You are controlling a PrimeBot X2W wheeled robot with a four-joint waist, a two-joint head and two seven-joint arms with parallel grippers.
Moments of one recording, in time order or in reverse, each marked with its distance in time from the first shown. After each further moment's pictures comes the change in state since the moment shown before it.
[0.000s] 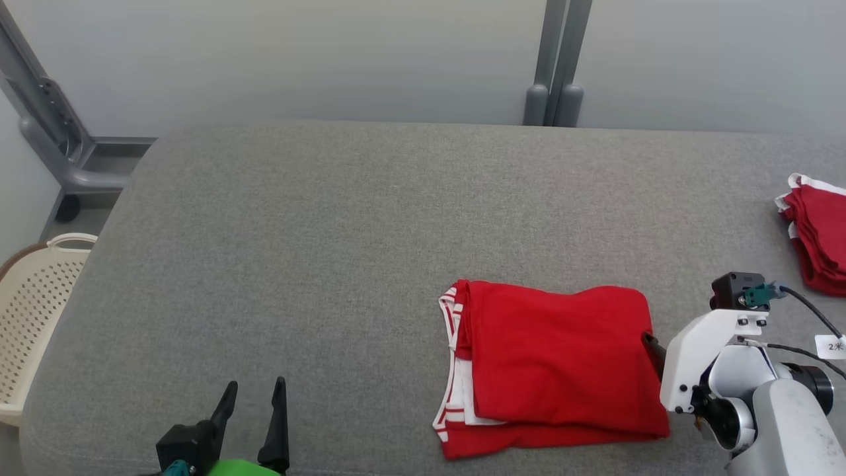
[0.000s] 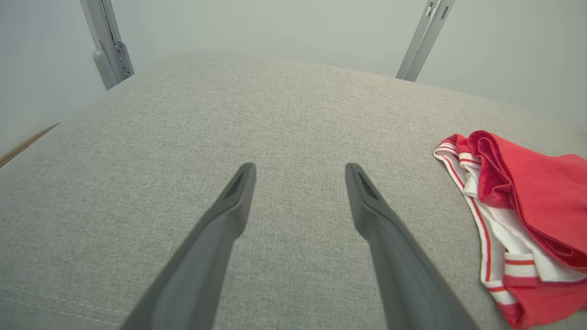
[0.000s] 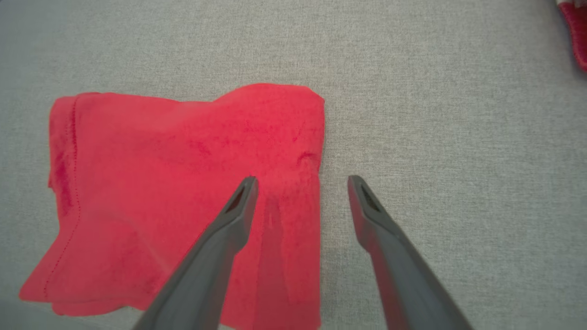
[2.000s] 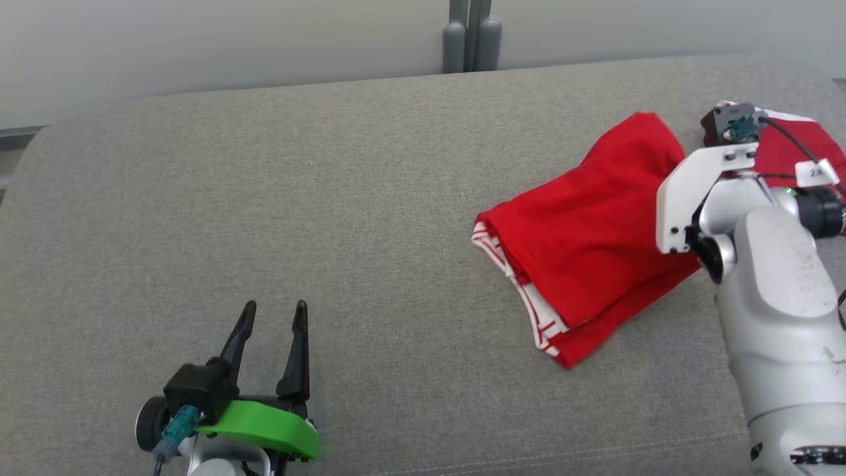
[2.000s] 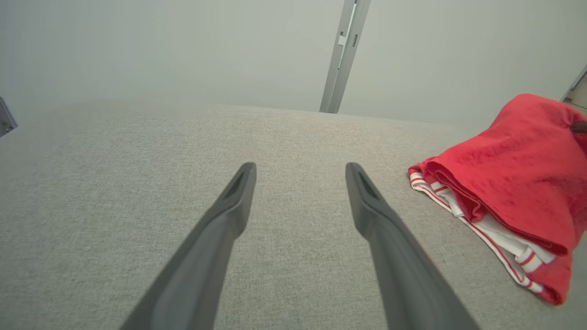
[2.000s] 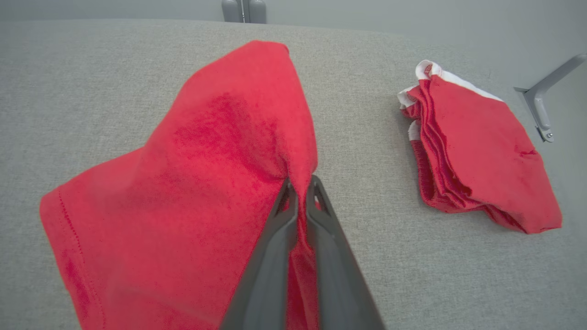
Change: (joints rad) left arm -0.103 -0.034 -0.016 -0.129 0.037 -0.014 0.000; right arm -0.520 -0.031 -0.026 0.414 -0.299 0.001 -0.143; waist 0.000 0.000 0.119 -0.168
